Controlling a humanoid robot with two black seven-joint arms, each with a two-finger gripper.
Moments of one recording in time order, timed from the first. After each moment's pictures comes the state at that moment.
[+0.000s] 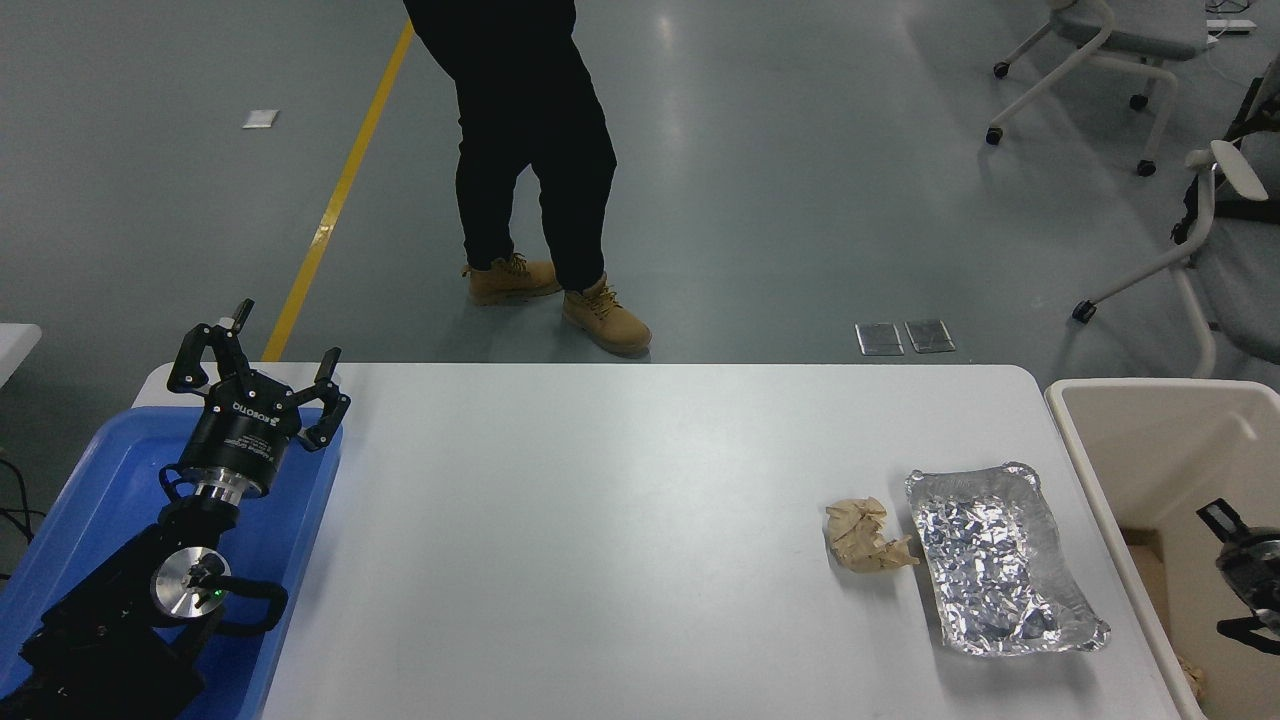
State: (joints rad) left arm -0.45 0.28 -1.07 -0.58 0.20 -0.61 -0.45; right arm 0.63 -0.40 -0.70 0.08 0.16 -0.02 -0.10
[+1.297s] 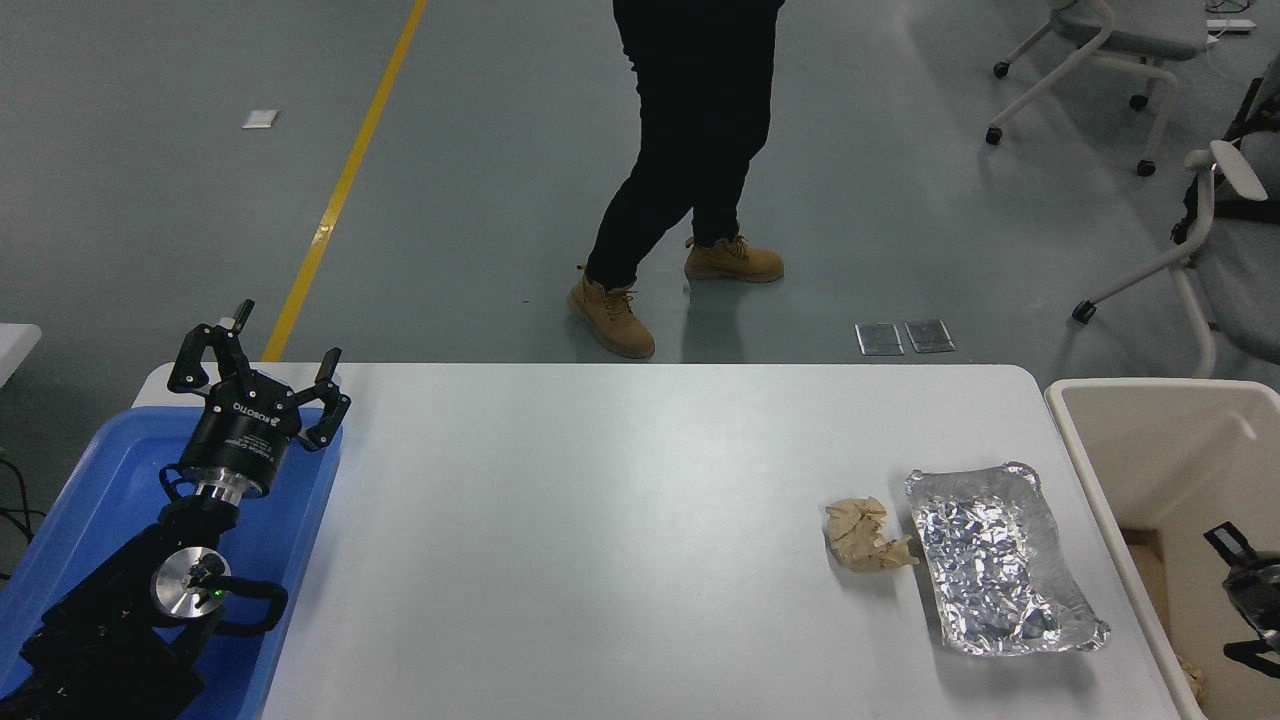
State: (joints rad) left arm -0.45 0.28 -1.07 -0.58 0.20 -0.61 -0.45; right arm 0.59 -0.40 -0.68 0.07 0.16 -0.02 -0.10
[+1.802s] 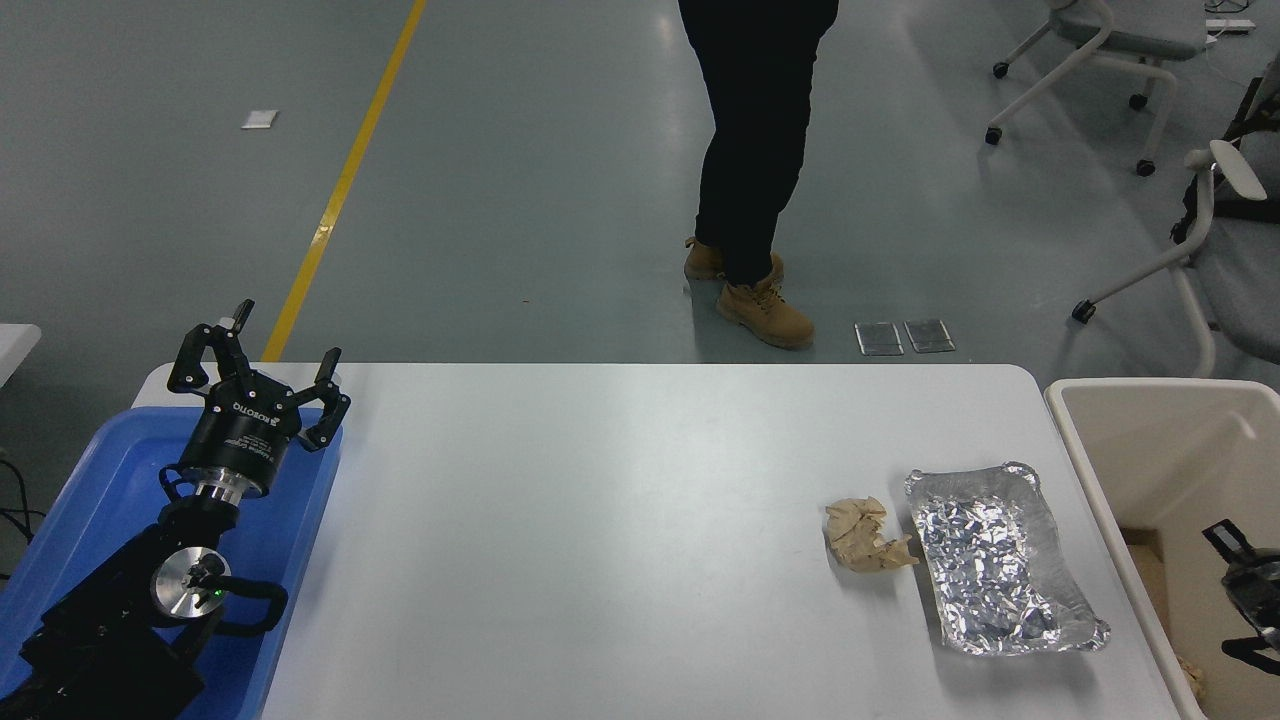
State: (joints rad) left arm -0.45 0.28 -1.07 -0.58 0.20 -0.61 -0.45; right arm 0.63 -0.40 -0.68 0.08 0.16 -0.04 -0.10
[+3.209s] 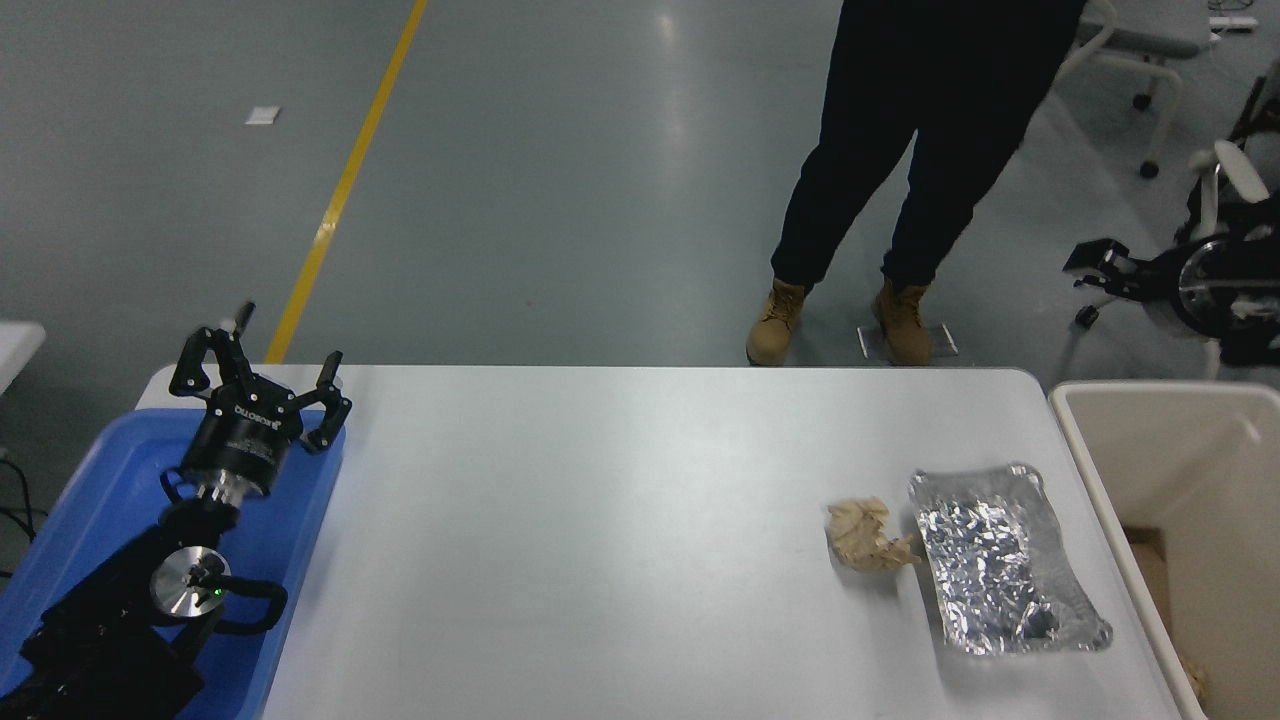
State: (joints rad) left arm -0.45 0.28 -1.07 -0.58 0.20 -0.61 -0.45; right arm 2.02 -0.45 -1.42 1.29 0.16 0.15 -0.11
